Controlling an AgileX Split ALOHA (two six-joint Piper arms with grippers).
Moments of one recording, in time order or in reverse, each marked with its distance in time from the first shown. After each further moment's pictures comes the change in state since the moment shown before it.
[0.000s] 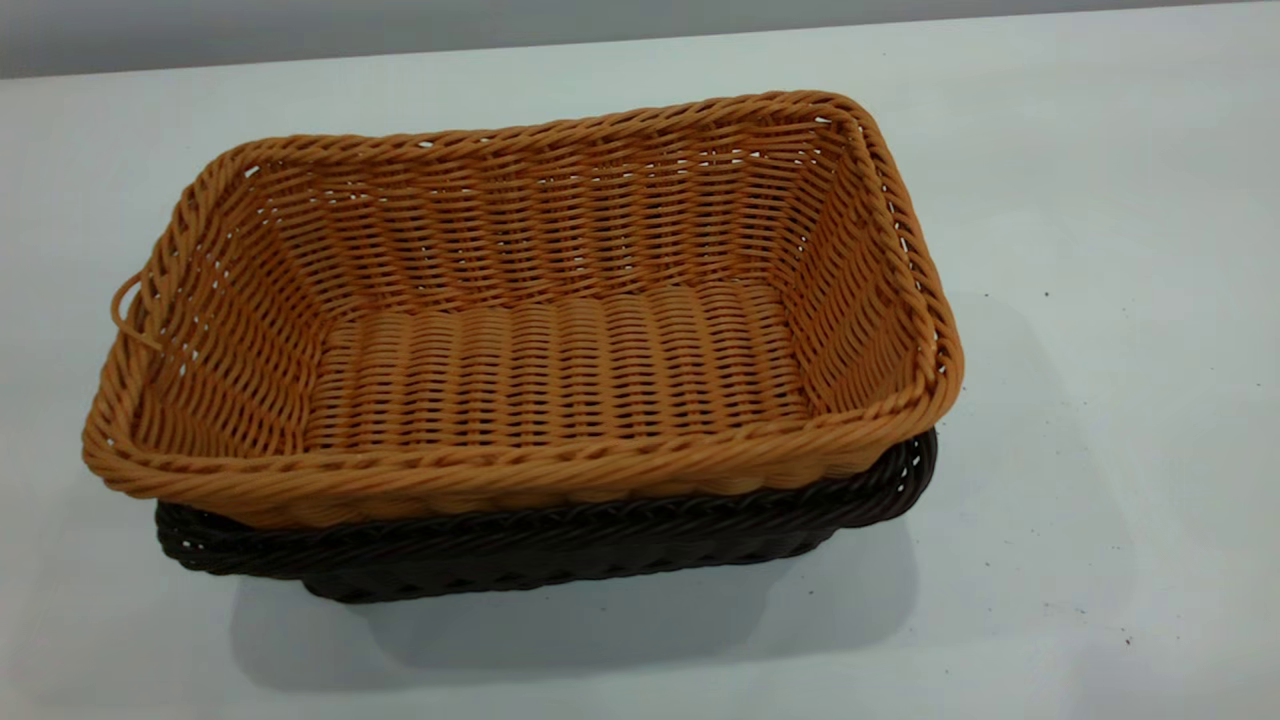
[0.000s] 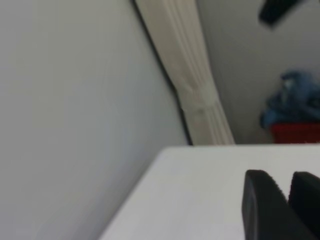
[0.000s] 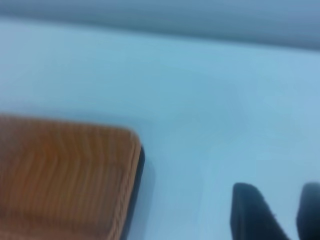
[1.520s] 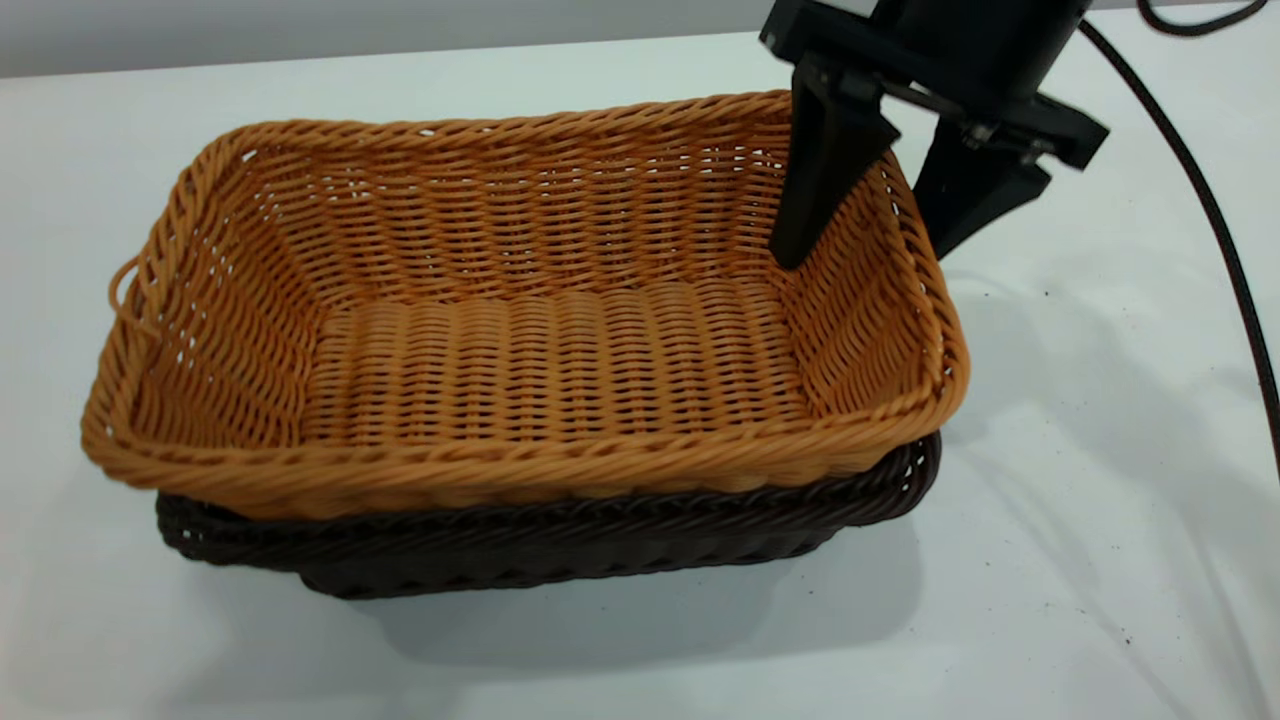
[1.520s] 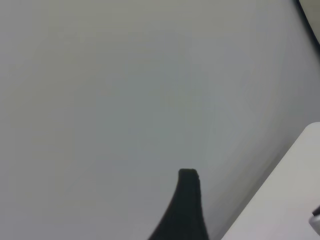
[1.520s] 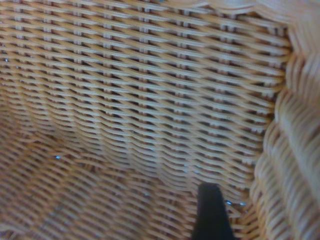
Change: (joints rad) left arm 0.000 0.225 0.000 -0.098 -0.521 0.265; right arm 0.000 1.209 0.000 0.670 -0.192 -0.370
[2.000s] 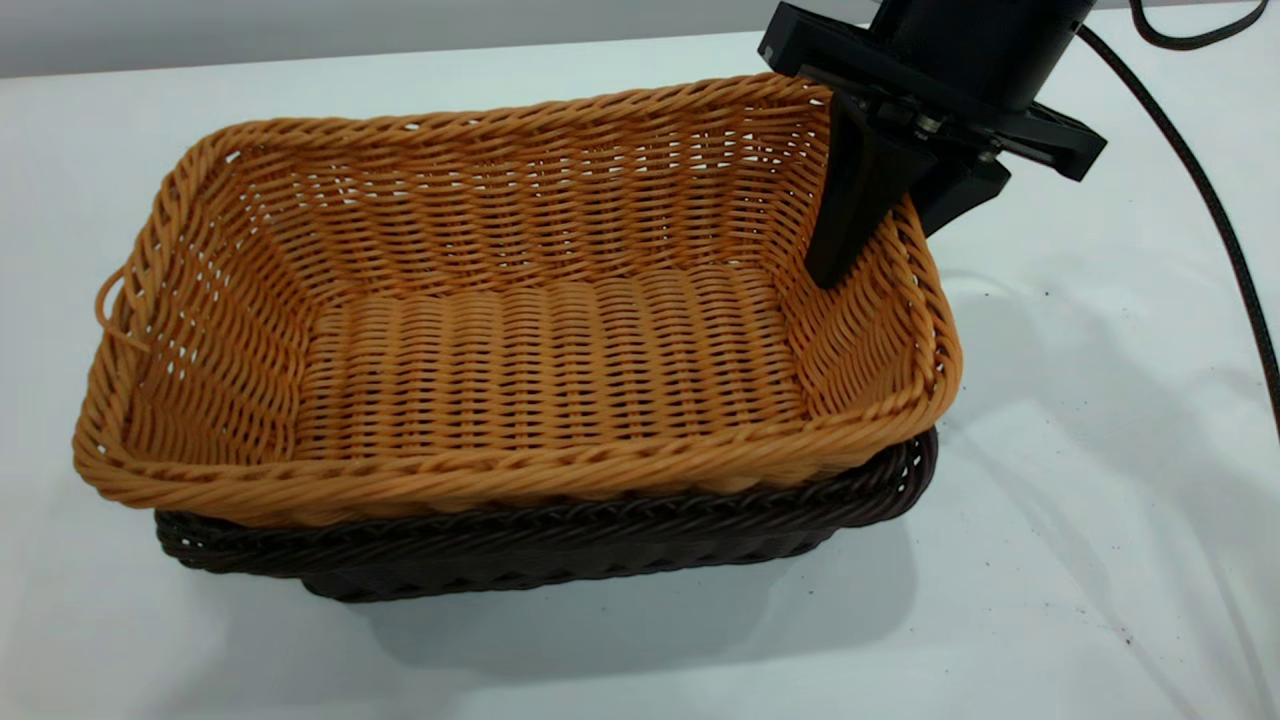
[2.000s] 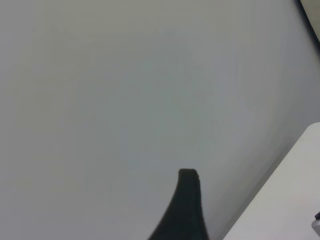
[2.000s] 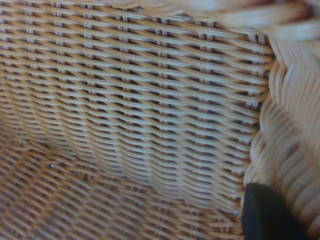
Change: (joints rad) left arm 0.000 0.000 0.000 0.006 -0.004 0.000; right arm 0.000 0.024 0.003 0.004 -0.018 0.006
